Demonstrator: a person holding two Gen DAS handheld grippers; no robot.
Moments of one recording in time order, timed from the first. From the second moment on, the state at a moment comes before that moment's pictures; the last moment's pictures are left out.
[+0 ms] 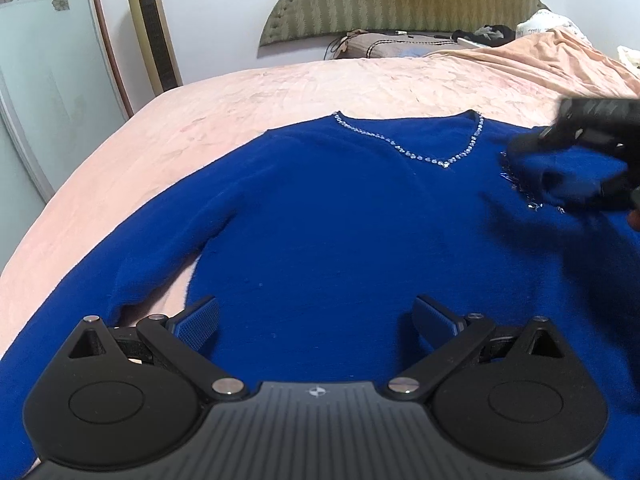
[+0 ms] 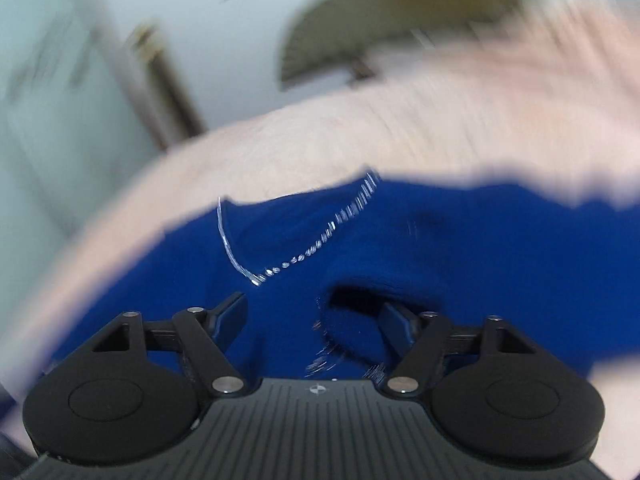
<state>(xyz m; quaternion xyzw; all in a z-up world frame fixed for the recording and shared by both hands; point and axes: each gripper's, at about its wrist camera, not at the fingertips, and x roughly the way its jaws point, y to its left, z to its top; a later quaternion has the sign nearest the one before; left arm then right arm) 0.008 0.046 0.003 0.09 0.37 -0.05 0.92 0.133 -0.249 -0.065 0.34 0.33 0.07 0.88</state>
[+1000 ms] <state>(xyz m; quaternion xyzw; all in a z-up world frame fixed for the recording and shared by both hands) 0.005 0.104 0.006 0.05 0.38 -0.02 0.92 0.163 -0.114 0.020 0.19 0.29 0.09 0.93</state>
